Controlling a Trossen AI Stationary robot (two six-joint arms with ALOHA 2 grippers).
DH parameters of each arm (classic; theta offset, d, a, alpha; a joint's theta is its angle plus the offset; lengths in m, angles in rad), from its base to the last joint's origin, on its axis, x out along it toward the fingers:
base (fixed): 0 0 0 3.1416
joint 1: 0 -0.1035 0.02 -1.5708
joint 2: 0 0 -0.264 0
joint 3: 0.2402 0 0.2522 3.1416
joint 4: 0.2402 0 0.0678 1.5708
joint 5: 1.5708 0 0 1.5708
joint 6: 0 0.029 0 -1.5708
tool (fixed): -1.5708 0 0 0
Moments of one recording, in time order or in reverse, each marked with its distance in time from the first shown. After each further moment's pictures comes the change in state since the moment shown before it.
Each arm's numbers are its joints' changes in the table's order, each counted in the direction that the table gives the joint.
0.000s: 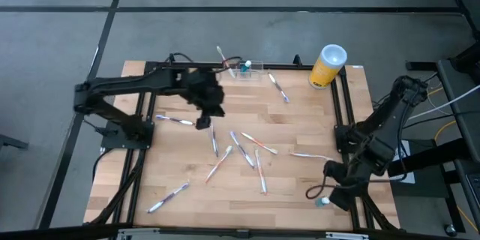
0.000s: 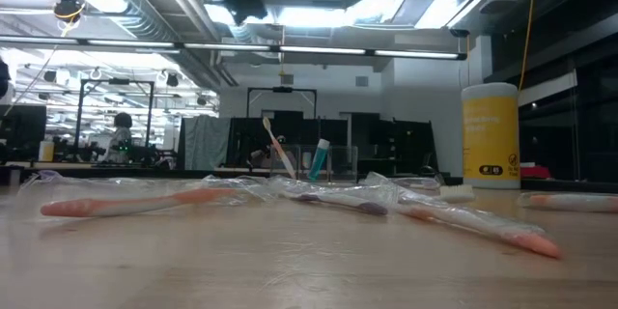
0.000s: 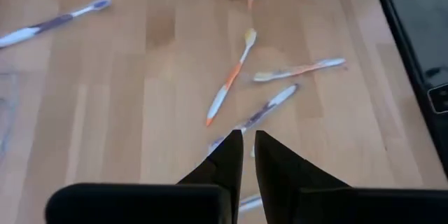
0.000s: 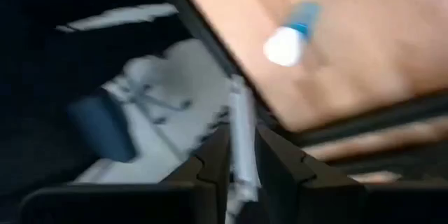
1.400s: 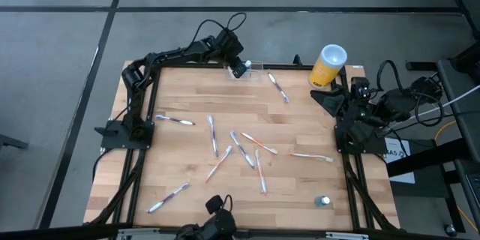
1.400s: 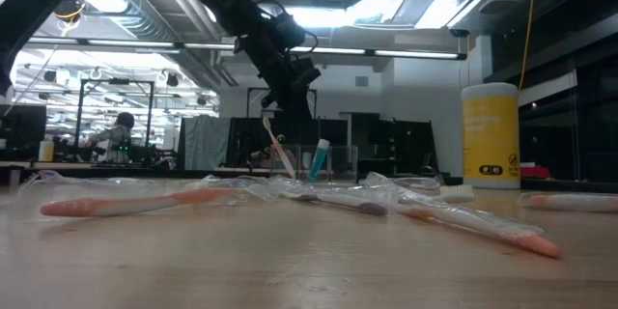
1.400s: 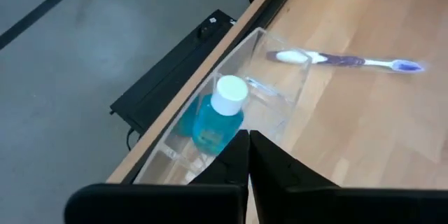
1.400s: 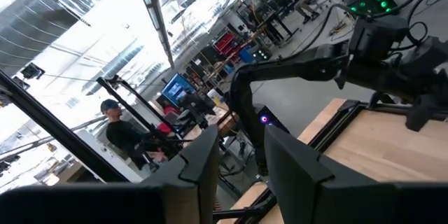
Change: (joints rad) left arm -0.461 -0.601 0.279 -0.358 0.161 -0.121; right arm 0.409 0.383 -0.024 -0.877 -1.053 -0.984
